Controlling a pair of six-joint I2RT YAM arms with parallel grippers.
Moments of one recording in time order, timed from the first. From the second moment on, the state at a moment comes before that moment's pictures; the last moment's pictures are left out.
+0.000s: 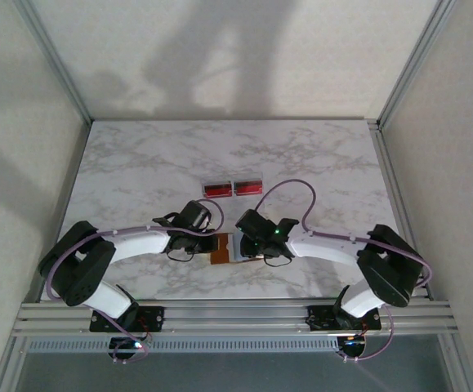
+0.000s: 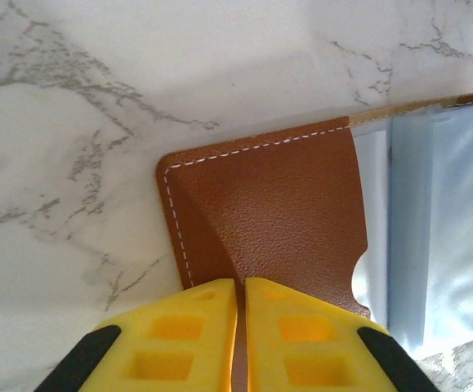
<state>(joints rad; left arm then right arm) -0.66 1.51 0.65 -0.21 0.22 -0.72 1.00 1.49 0.86 -0.51 0.08 0.89</state>
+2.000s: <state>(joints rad) -0.66 1.48 0.63 -0.20 0.21 -0.71 0.43 2.24 2.02 -1.06 -0.60 -0.49</state>
